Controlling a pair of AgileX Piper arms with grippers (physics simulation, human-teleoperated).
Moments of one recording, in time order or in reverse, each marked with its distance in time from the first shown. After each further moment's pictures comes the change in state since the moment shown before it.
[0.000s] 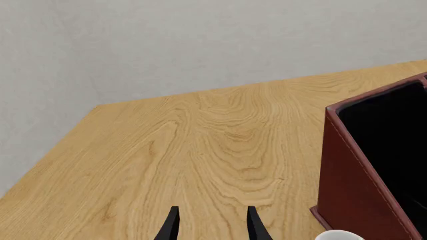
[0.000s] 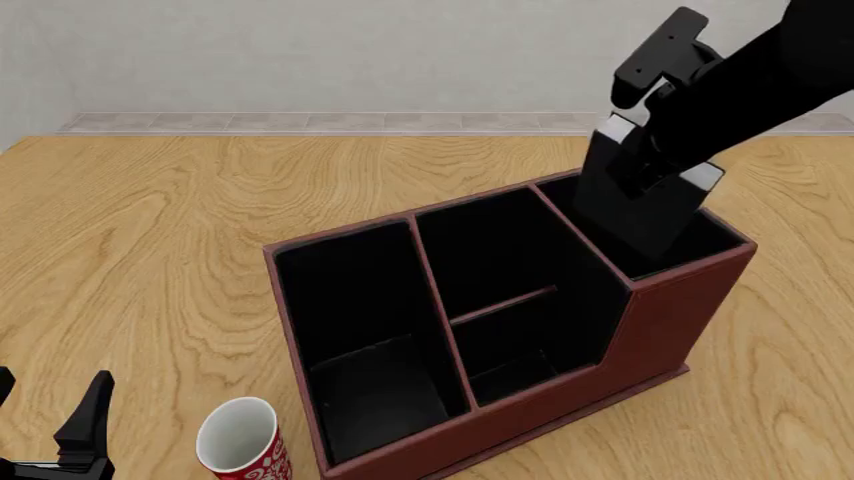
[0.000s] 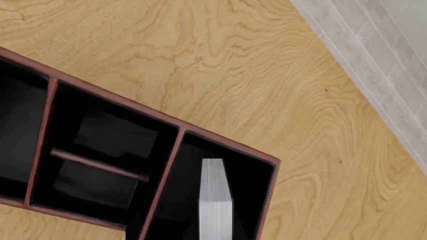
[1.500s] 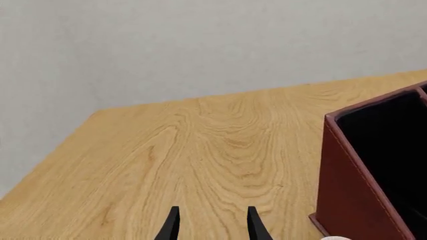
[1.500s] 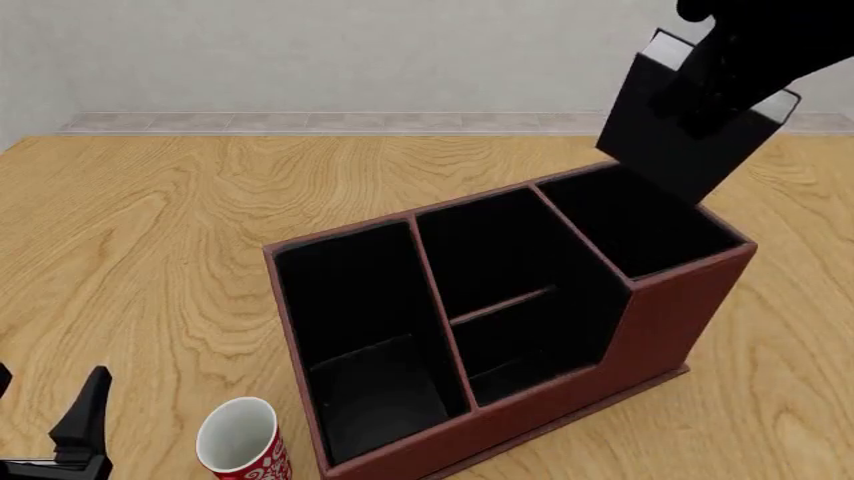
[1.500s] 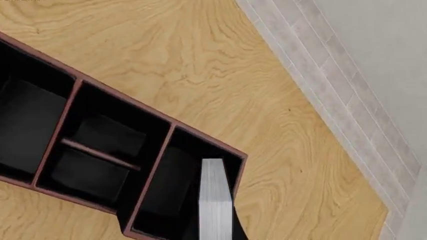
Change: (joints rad) left arm -0.002 0.000 -0.001 -0.027 -0.016; right arm 0.006 -0.062 -0.228 0.171 -0.082
